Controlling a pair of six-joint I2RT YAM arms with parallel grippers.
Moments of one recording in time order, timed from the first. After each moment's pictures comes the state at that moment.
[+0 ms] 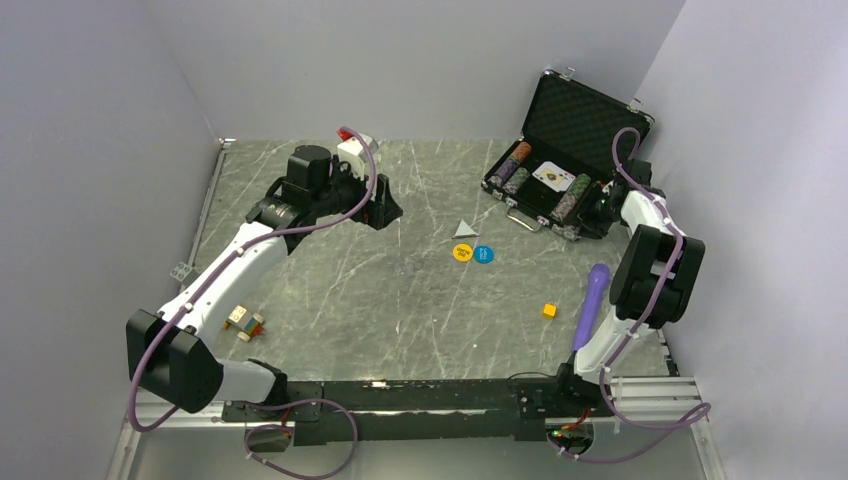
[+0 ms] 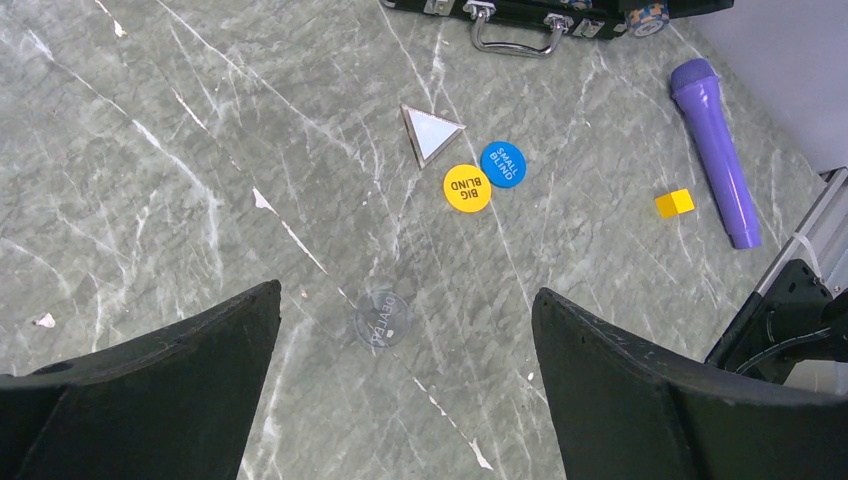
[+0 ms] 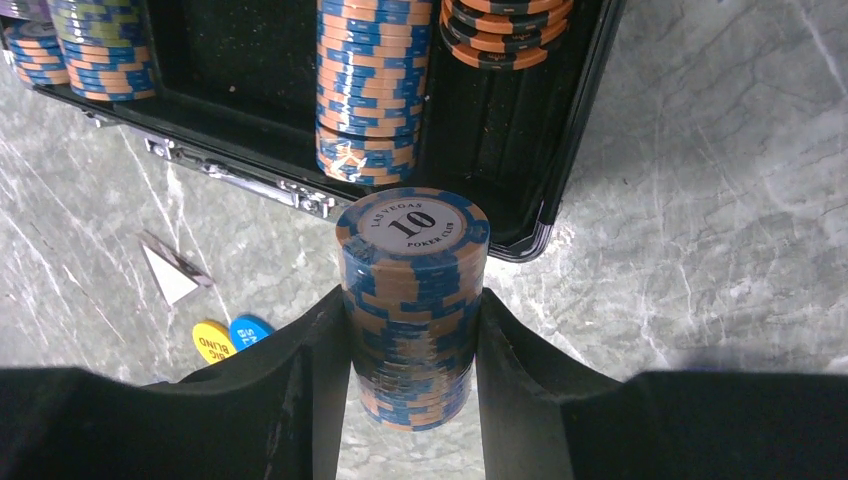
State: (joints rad) left arm -0.43 1.34 1.21 -0.32 0.39 -0.12; right arm -0.34 1.79 1.29 -0.58 -0.32 0.33
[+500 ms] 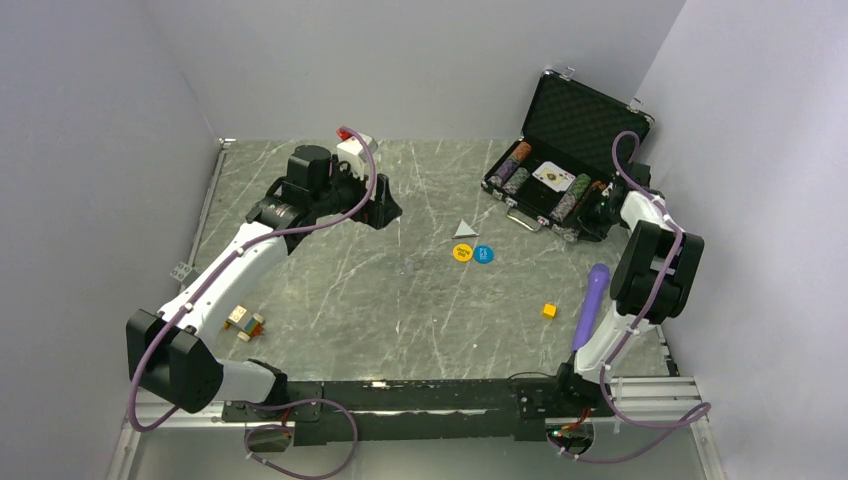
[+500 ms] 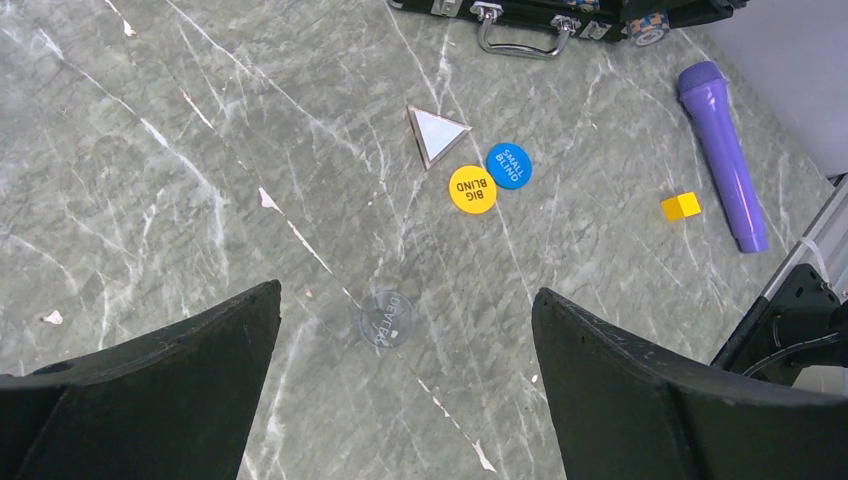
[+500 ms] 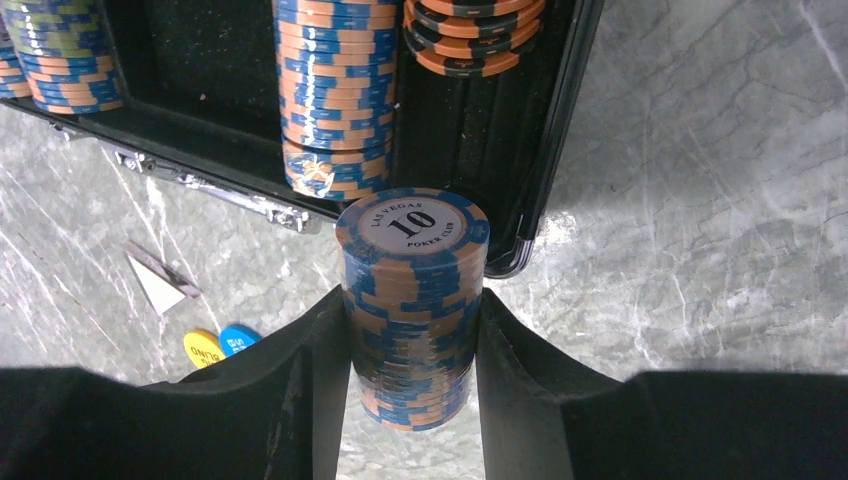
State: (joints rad) left arm -0.43 1.34 1.21 -0.32 0.37 -0.12; right arm -0.35 1.83 1.29 -0.58 -0.32 0.34
